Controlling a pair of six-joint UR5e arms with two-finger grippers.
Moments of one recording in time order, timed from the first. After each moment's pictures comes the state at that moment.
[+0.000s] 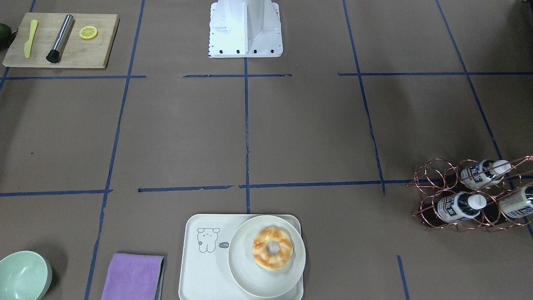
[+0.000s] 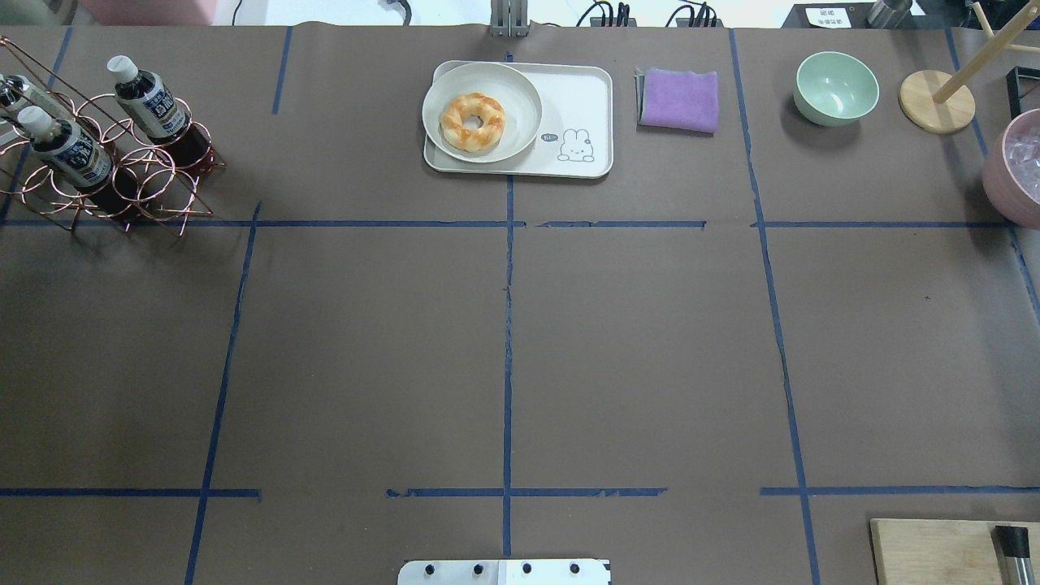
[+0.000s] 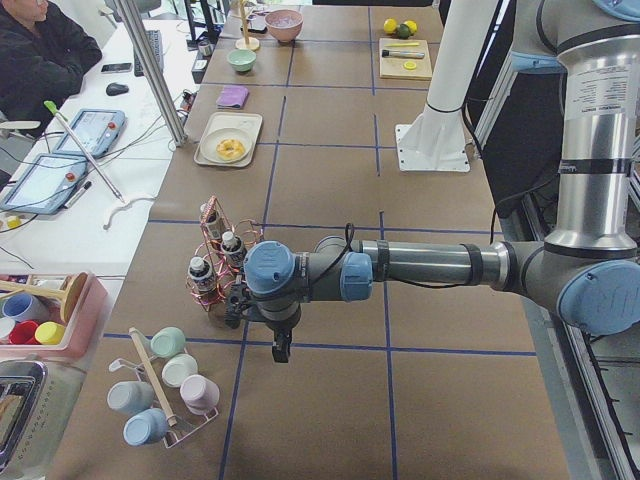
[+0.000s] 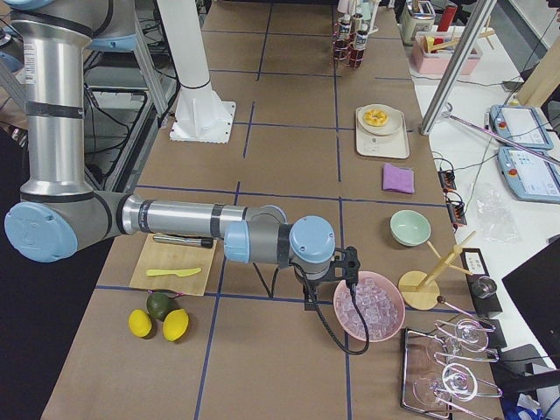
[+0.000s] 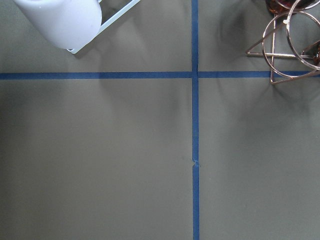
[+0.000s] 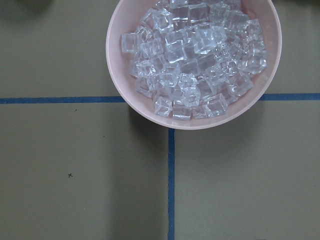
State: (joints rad) left arm -1.61 -1.52 -1.64 -1.52 -2.38 0.06; right arm 1.65 -1.63 1.63 -1.55 2.47 -0.05
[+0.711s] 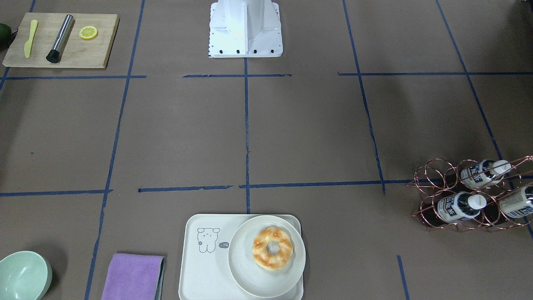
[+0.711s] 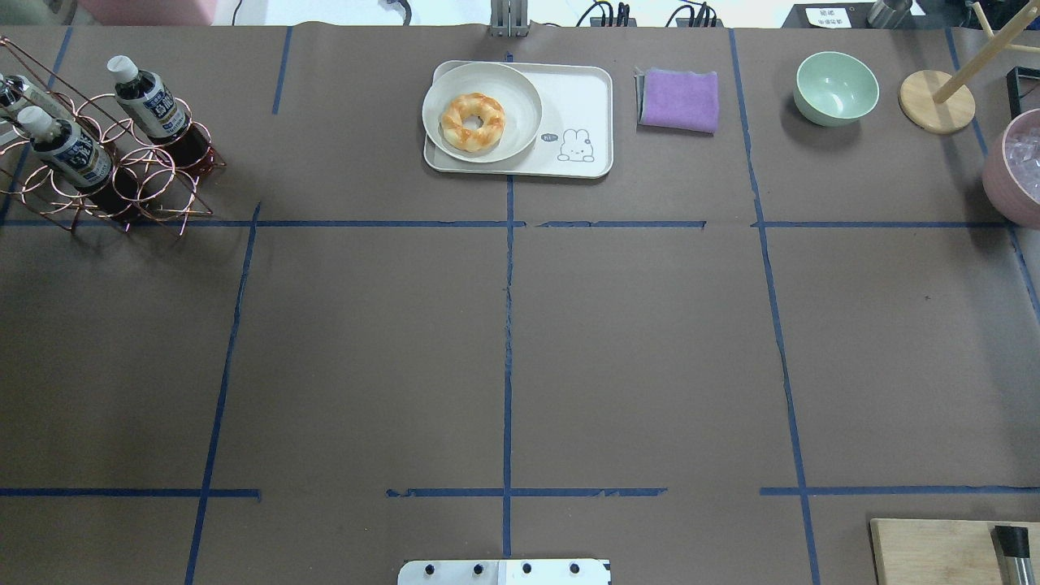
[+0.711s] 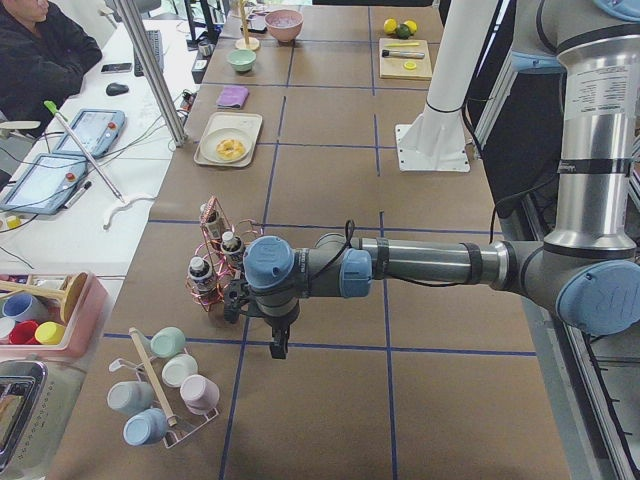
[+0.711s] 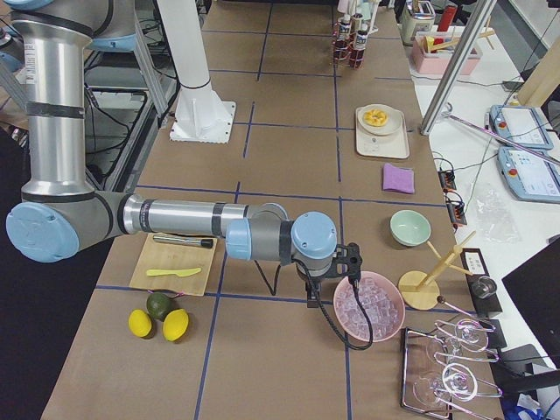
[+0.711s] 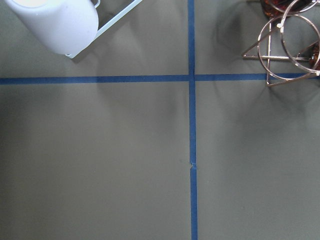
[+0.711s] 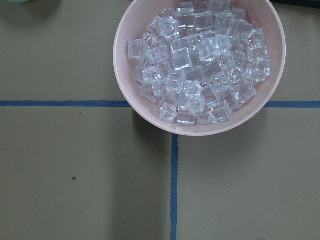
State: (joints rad) left arm -1.60 -1.52 -1.66 -1.53 -2.38 0.06; right arm 1.65 -1.63 1.63 -1.55 2.46 -0.05
